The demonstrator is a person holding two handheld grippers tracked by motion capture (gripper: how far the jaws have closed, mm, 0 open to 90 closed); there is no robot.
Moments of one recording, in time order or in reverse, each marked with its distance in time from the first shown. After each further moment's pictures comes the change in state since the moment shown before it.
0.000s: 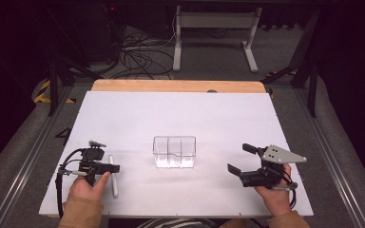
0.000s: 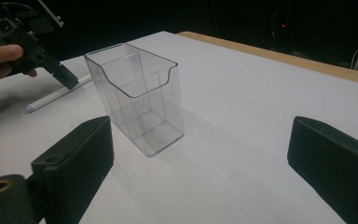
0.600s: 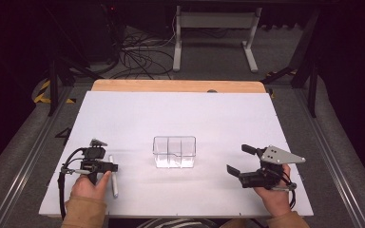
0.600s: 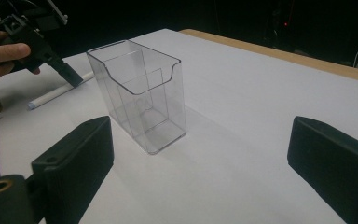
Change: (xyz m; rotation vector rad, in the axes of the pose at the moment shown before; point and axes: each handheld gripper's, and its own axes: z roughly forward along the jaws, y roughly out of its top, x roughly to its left) left arm -0.006 0.005 0.003 0.022 0.077 -0.046; right arm 0.002 -0.001 0.001 0.007 0.006 -0.007
